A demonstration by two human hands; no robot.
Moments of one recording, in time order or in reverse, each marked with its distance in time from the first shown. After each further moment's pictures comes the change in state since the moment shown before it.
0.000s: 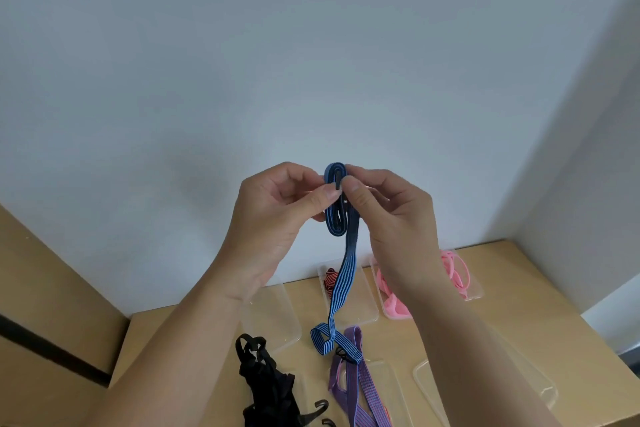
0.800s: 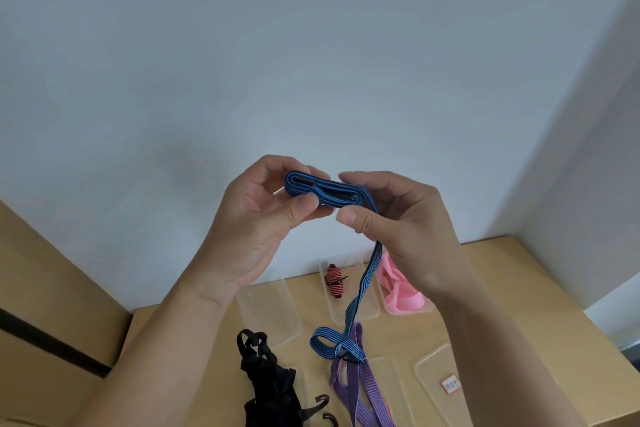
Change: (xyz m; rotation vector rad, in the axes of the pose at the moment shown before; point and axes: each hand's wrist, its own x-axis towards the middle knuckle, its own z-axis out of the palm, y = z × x) left_hand -0.004 -0.006 -0.023 -0.252 -0.242 0.048; right_hand -0.002 -0.014 -0.019 0.017 -0.286 0.011
